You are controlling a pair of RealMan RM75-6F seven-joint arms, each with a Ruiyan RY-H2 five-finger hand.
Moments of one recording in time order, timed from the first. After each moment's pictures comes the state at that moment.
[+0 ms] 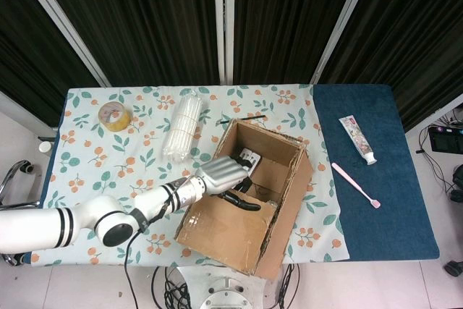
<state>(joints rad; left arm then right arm) -1.29 -1.16 -0.22 -1.84 0.96 0.44 0.07 0.15 -0.81 0.22 -1.66 -1.52 1.62 0.55</state>
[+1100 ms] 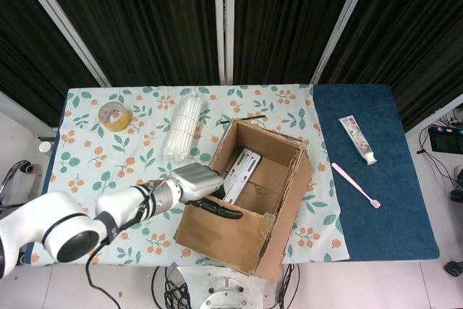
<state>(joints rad) -1.63 -0.67 -0.08 -2.07 0.68 0.06 -0.13 0.14 -0.81 0.22 -1.64 -1.55 1.65 0.59</state>
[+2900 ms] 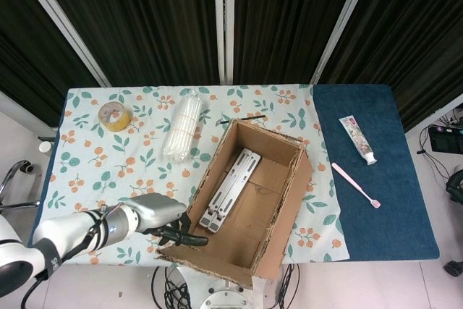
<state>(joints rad) -1.19 -0.37 -0.57 -2.19 0.71 -0.39 -0.28 0.13 -0.80 0.20 -1.72 -1.60 1.69 0.52</state>
